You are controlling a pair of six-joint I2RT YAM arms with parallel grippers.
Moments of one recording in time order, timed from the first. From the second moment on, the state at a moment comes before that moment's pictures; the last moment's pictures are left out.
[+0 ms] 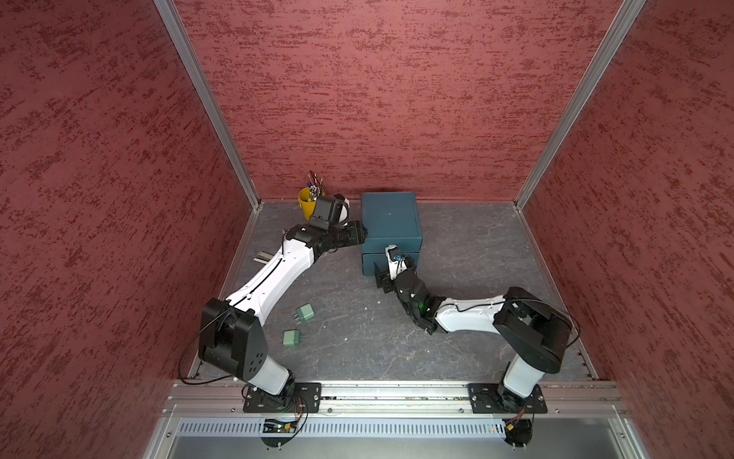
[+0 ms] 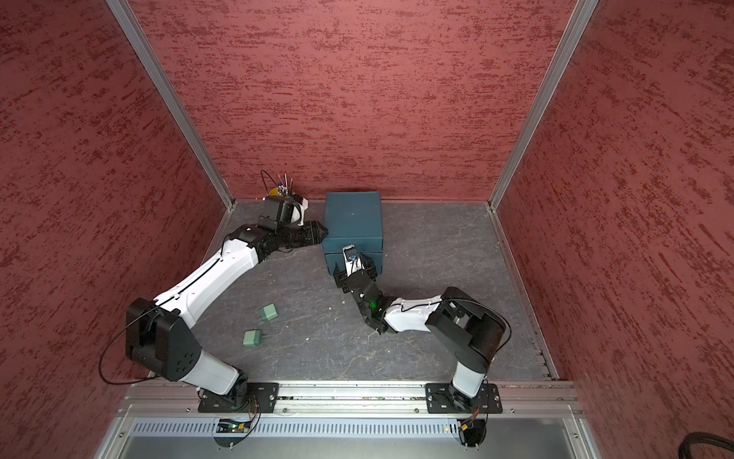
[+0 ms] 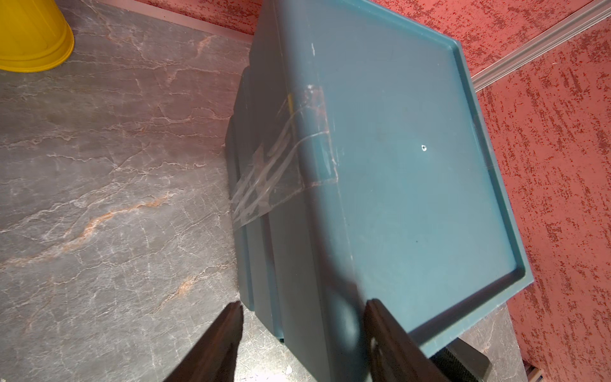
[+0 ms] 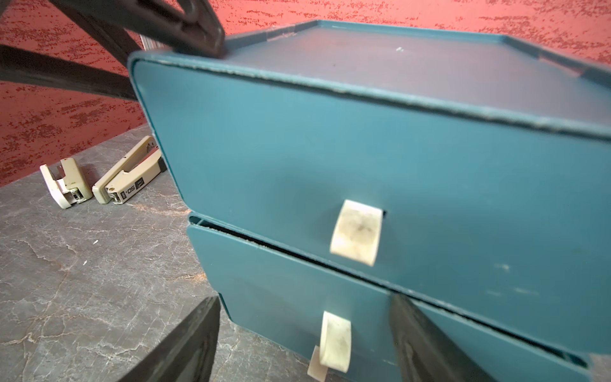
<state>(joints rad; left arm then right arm) -0.37 1.54 1.35 -0.55 0.18 -0.48 0.91 1.74 0.79 0.70 0.55 0.11</state>
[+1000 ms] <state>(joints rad) -0.37 1.54 1.35 -0.55 0.18 -0.48 0.85 1.19 0.36 0.48 0.42 0.95</state>
